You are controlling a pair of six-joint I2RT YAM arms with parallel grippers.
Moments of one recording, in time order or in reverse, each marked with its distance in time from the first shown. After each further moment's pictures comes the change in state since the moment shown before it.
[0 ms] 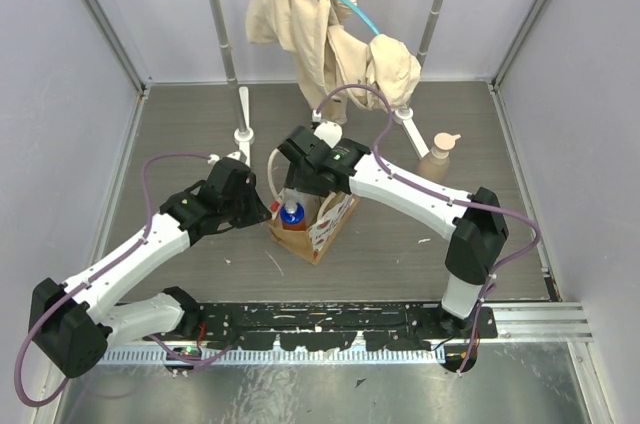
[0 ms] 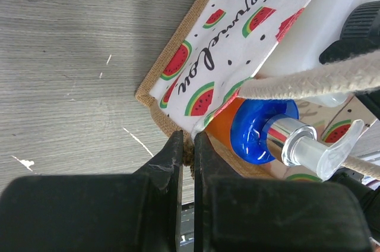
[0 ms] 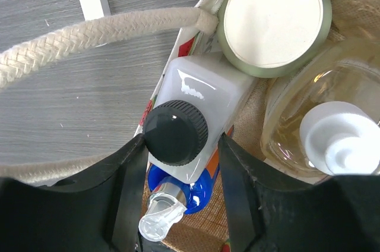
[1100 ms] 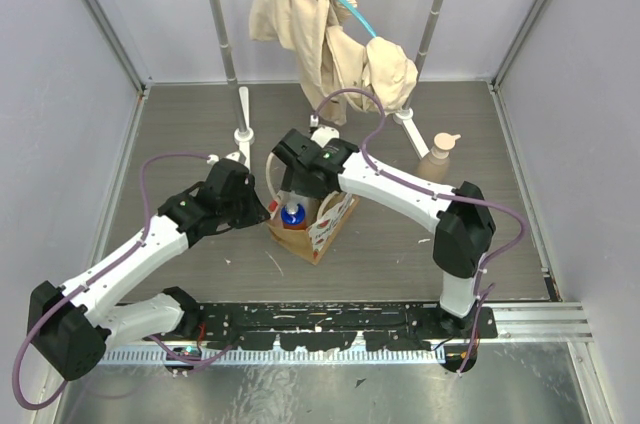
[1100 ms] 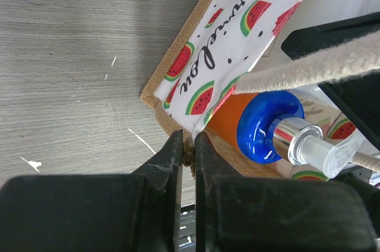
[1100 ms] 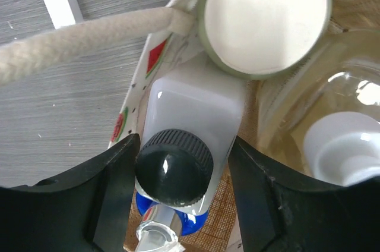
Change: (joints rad) left arm 0.000 -0.017 -0.008 -0.002 -0.011 0.022; right arm 0.006 0.081 0.044 -0.051 0.007 0.040
